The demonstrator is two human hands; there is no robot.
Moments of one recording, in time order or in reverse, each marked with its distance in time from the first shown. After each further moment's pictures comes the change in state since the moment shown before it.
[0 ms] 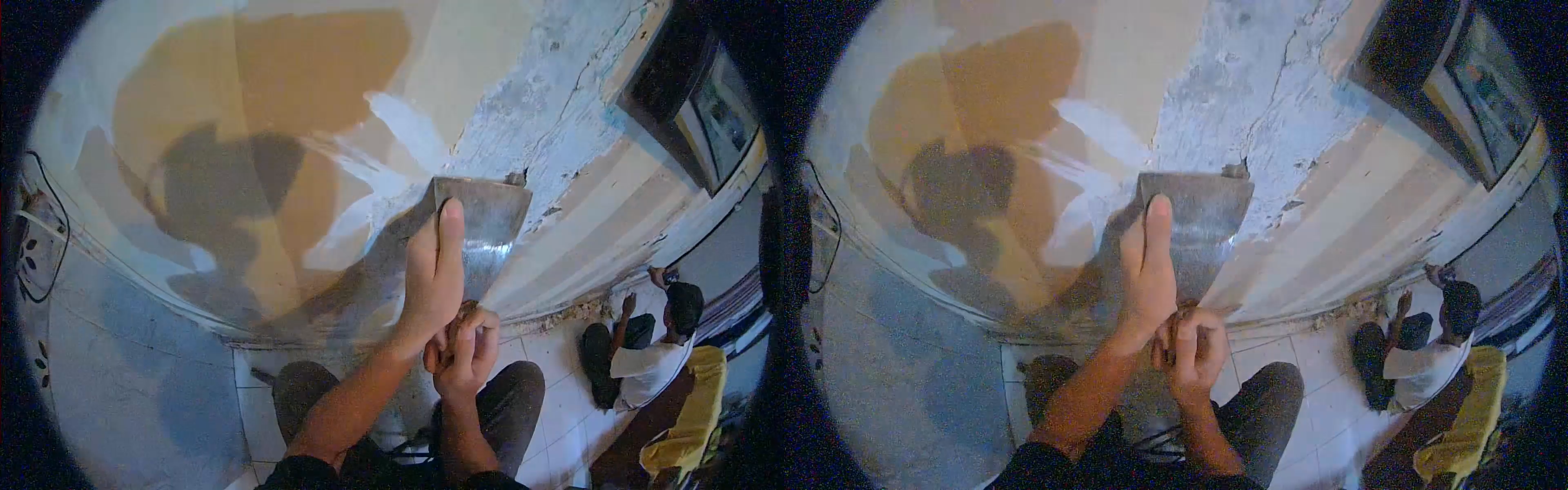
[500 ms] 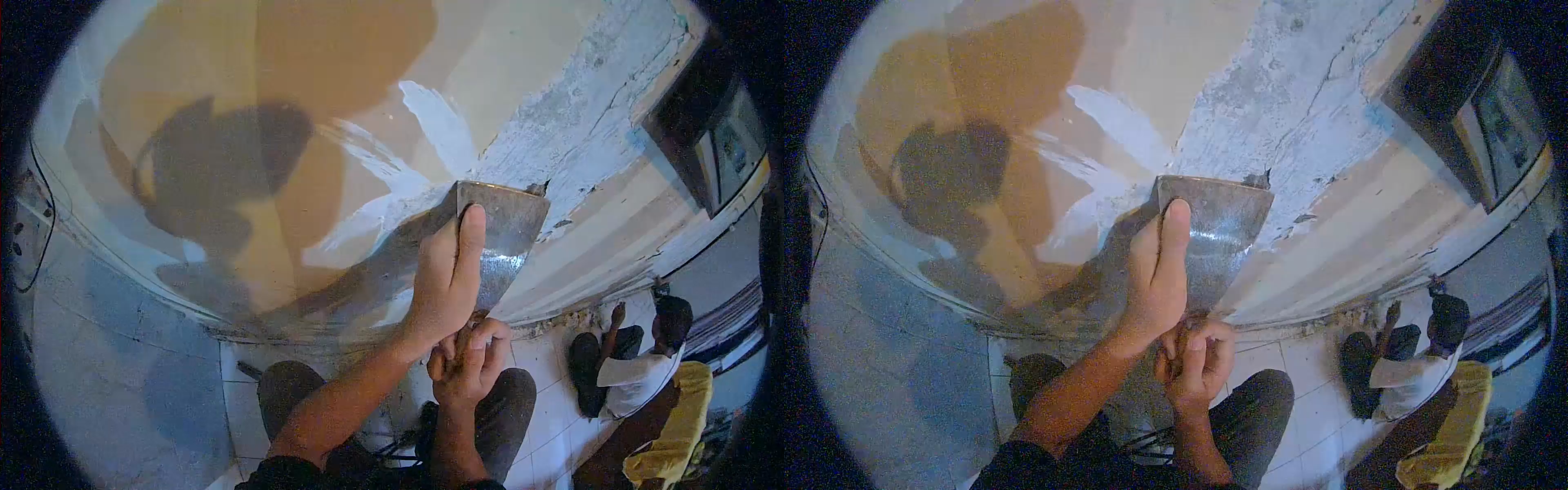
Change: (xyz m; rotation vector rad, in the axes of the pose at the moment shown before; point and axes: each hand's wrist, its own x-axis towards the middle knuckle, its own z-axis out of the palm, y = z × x) left_hand 0.006 0.000 -0.008 -0.025 -0.089 0.043; right_hand -0.004 -0.001 0.002 0.102 0.072 0.068
